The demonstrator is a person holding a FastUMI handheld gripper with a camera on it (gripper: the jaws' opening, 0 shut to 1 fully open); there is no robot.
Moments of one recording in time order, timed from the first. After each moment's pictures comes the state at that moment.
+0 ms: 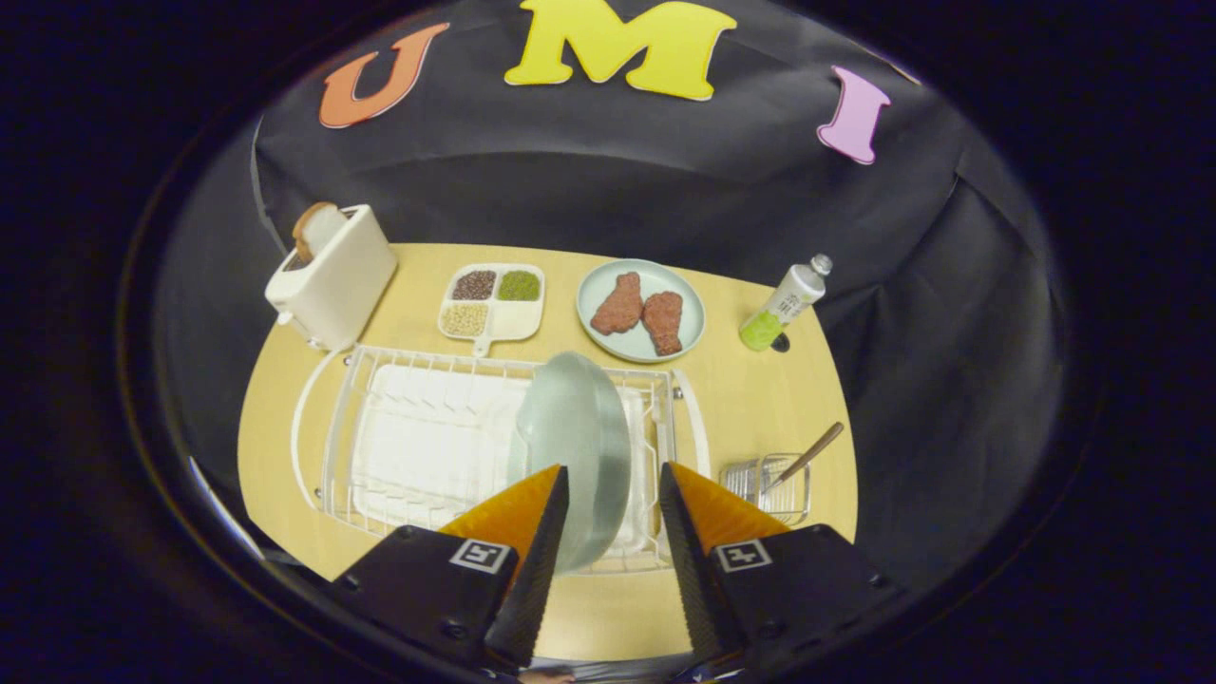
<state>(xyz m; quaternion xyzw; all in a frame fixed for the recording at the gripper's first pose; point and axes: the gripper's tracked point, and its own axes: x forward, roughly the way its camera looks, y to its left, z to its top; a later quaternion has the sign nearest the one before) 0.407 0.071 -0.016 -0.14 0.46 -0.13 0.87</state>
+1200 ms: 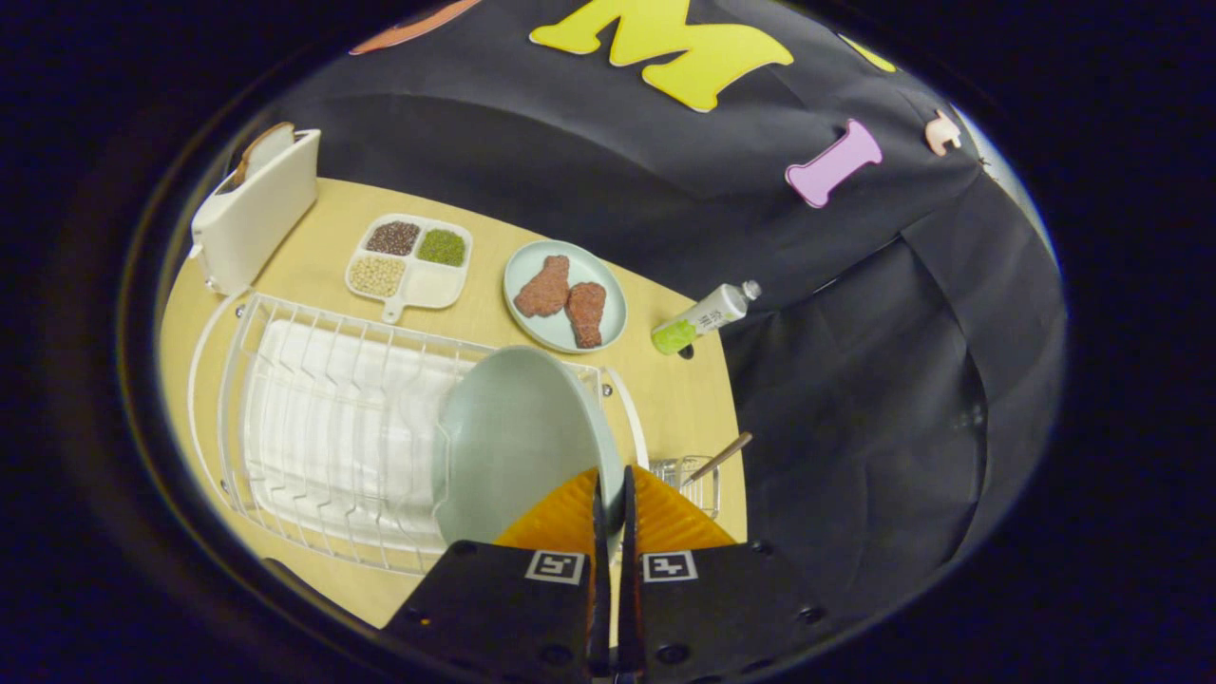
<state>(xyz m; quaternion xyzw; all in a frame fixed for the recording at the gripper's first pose) 0.403 0.077 -0.019 -0.26 0.45 -0.28 0.81</state>
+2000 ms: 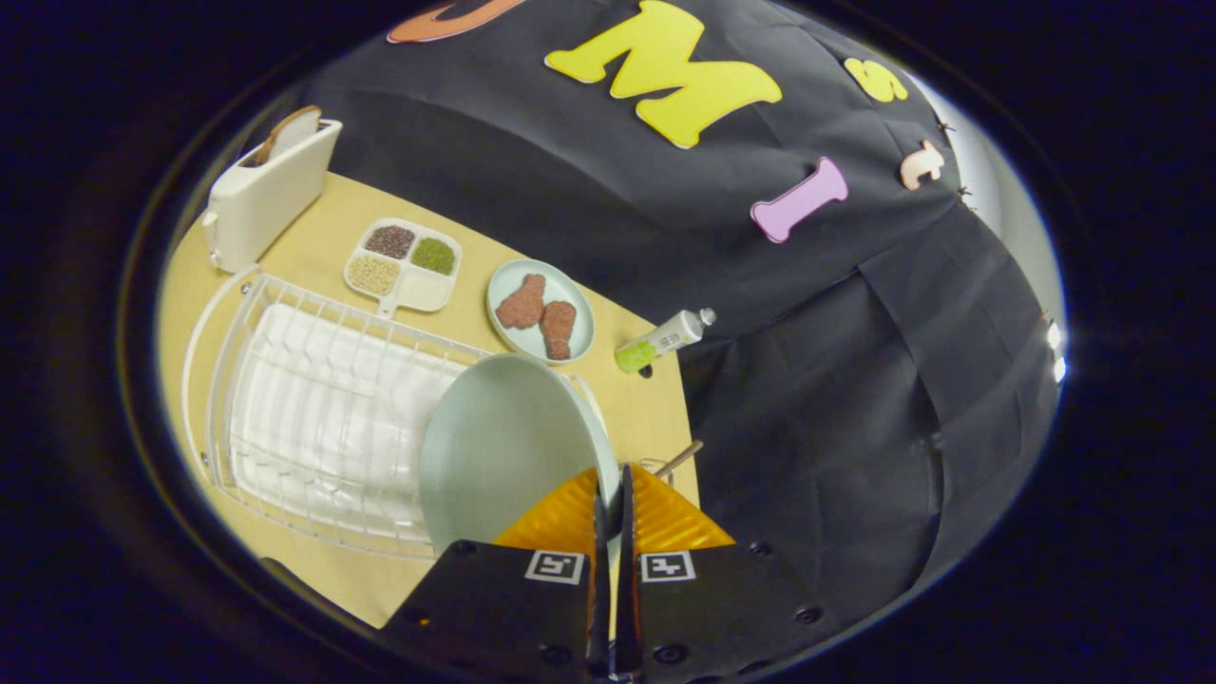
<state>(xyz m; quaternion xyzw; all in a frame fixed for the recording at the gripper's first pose) 0.366 0.094 0.000 -0.31 0.40 -0.29 0.82</state>
